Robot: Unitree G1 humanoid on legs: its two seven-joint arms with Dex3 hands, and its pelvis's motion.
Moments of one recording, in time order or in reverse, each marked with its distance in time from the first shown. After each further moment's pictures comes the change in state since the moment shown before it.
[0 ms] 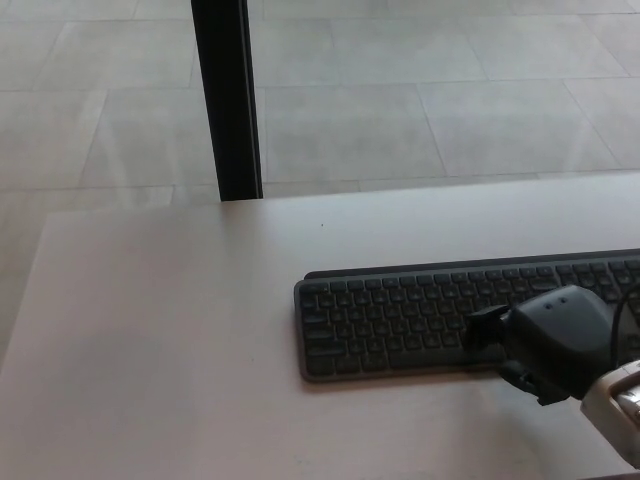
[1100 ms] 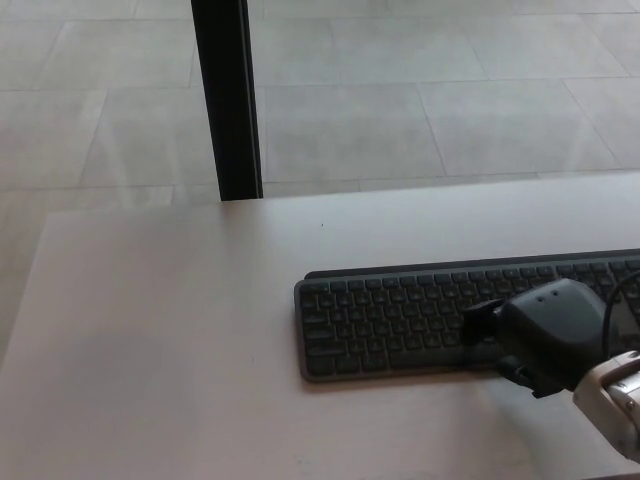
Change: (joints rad) left_arm -0.011 0.000 -0.014 0.005 -0.016 0.000 0.005; right_arm -0.017 0.027 -0.025 0.004 -0.037 -0.002 0.031
